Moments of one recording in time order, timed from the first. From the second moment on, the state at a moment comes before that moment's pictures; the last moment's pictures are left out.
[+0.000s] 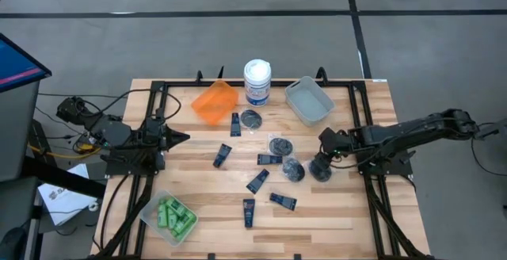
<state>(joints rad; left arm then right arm) -0.51 0.49 0.69 -0.45 -0.69 -0.16 0.07 0.96 0.43 -0.58 0.20 0.78</state>
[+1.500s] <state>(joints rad) -0.51 0.58 0.69 -0.38 -0.84 -0.16 0.10 1.00 0.54 -0.52 0.30 0.64</state>
